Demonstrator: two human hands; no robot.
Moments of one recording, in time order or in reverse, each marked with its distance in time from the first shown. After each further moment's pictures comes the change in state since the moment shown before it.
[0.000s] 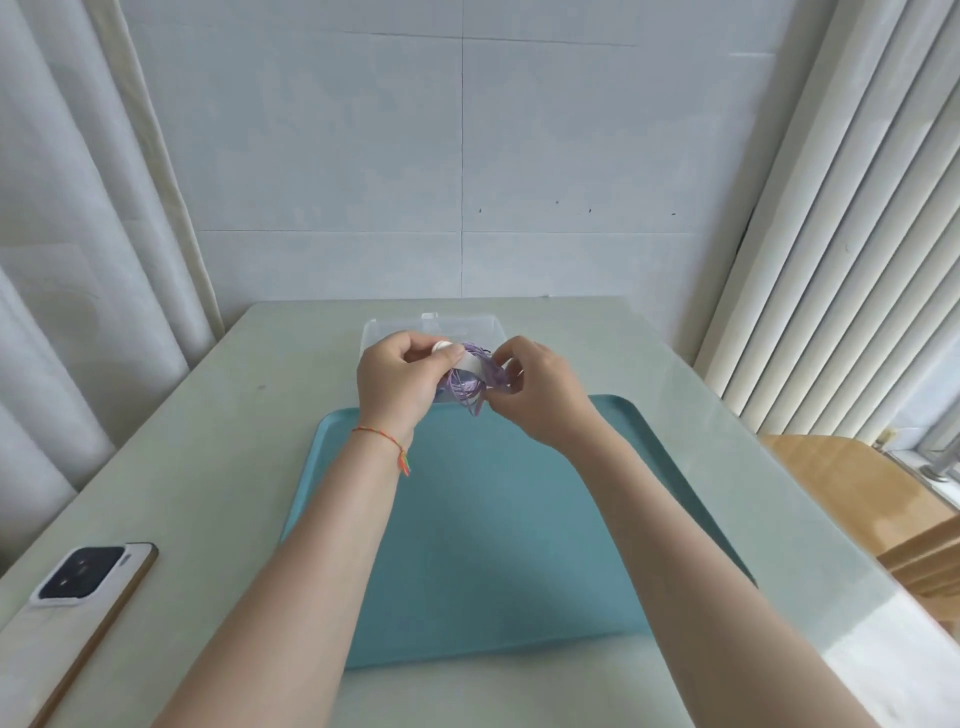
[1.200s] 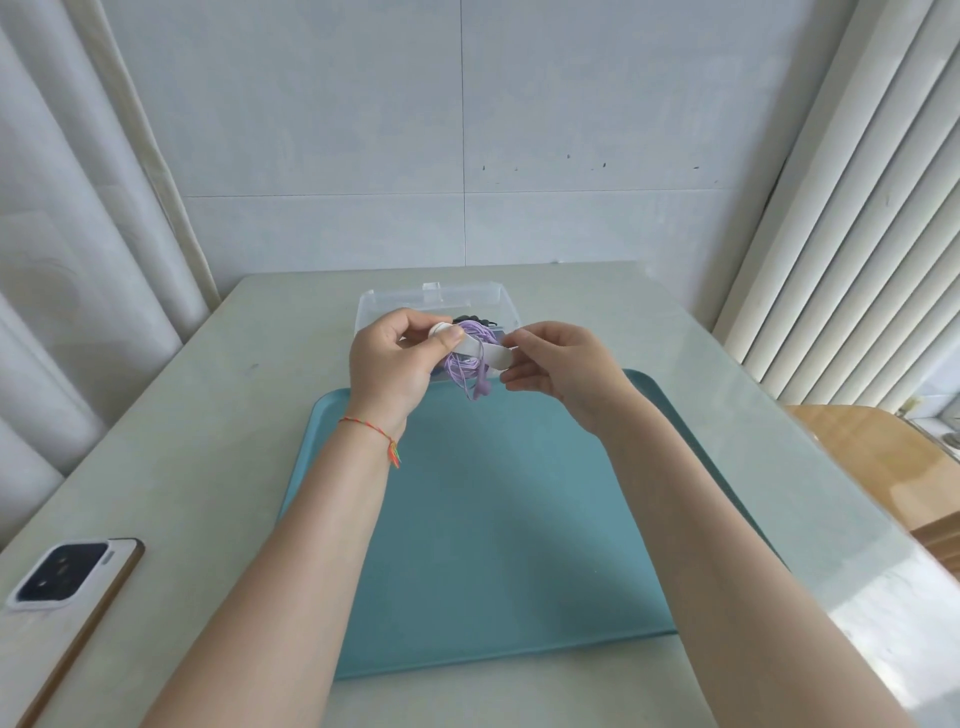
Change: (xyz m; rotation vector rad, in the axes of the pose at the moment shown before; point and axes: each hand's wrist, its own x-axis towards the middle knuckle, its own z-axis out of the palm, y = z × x) left_hand 0.012 -0.020 -0.002 0.002 -0.061 0.080; right_hand 0.013 0.020 0.001 0.849 -0.100 0.361
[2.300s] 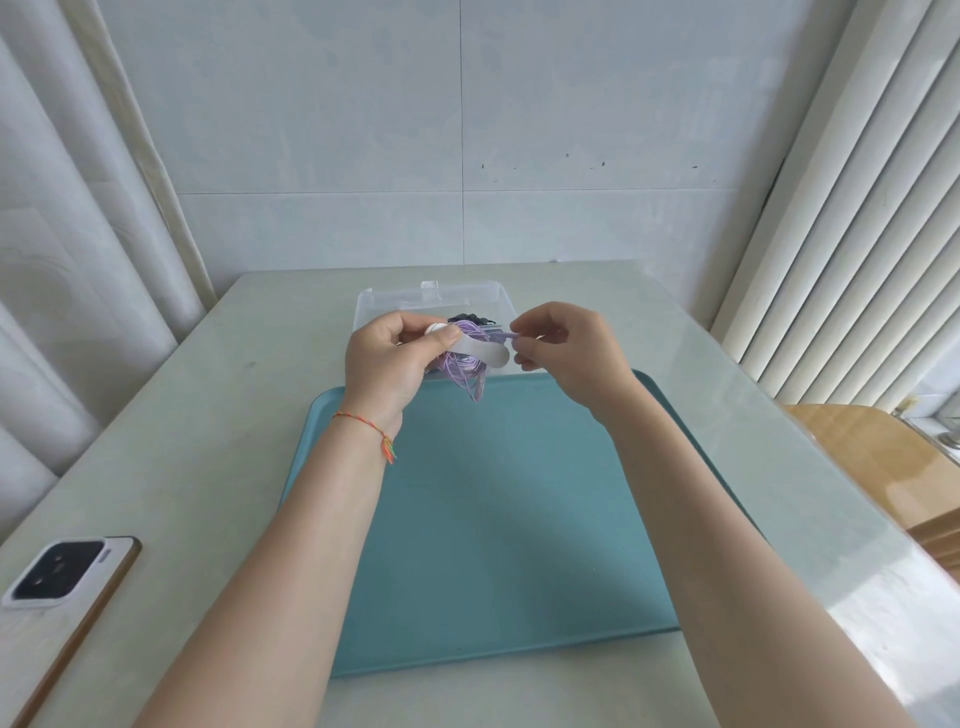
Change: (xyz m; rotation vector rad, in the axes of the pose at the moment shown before) left_hand -0.002 0.008 -0.003 -0.076 -0.021 -0.140; right_hand 0.000 -0.006 -0.009 -0.432 0.135 -0.230
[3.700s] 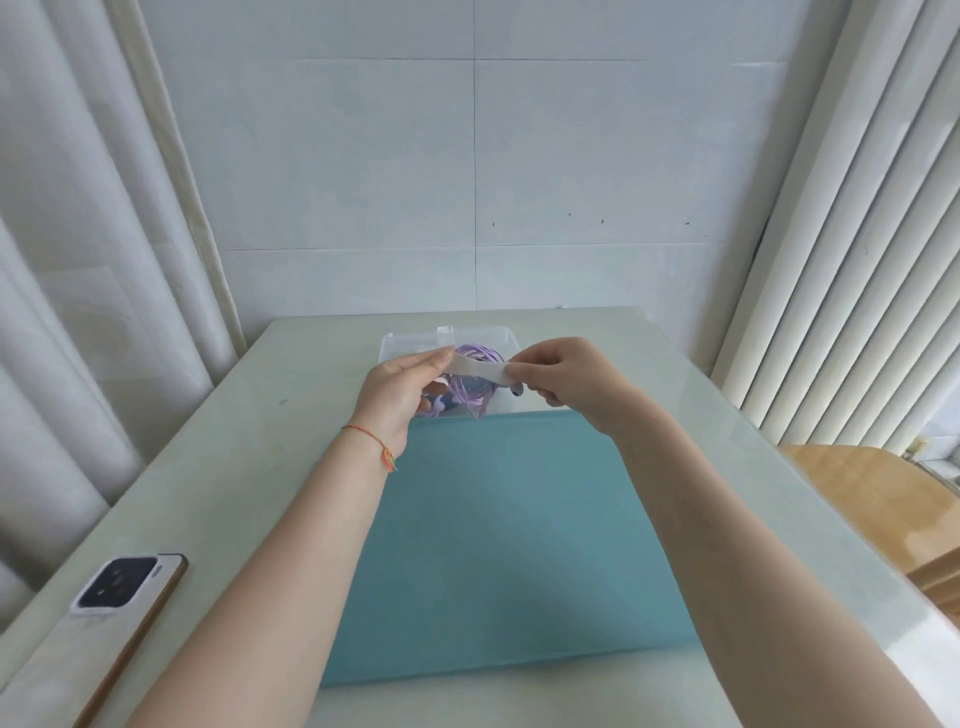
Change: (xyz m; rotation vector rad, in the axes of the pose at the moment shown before) left_hand 0.010 0.013 -0.017 -0.104 -0.129 -0.141; right_hand 0.001 -0.035 -0.013 0.024 -0.247 0.068
